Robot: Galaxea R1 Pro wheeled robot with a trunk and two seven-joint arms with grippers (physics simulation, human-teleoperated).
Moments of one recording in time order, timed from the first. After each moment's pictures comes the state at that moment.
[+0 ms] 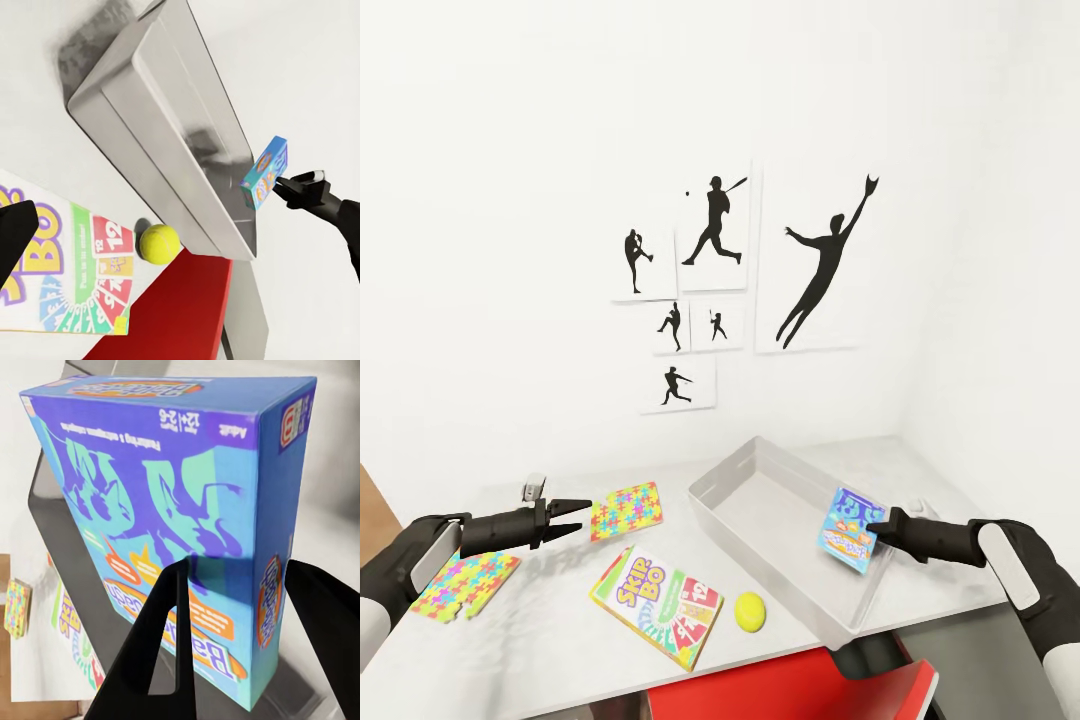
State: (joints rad) left arm -0.74 0.45 -0.17 -0.55 0.60 0.86 -1.13; right arm -0.57 -0.35 -0.14 -0.92 -0.65 1.04 0.45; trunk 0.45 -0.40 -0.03
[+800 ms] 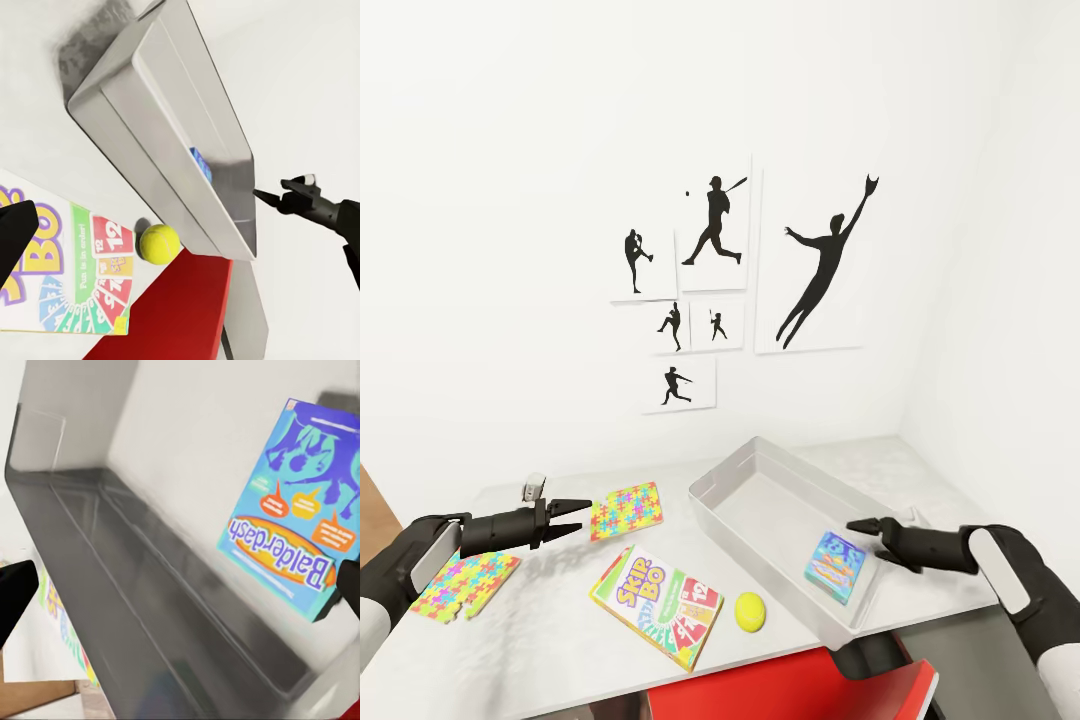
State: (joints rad) left arm -0.74 0.45 -0.17 -0.55 0.60 0.86 -1.13; right arm -0.57 -0.35 -0.09 -0.88 -0.65 1.04 0.45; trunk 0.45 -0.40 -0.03
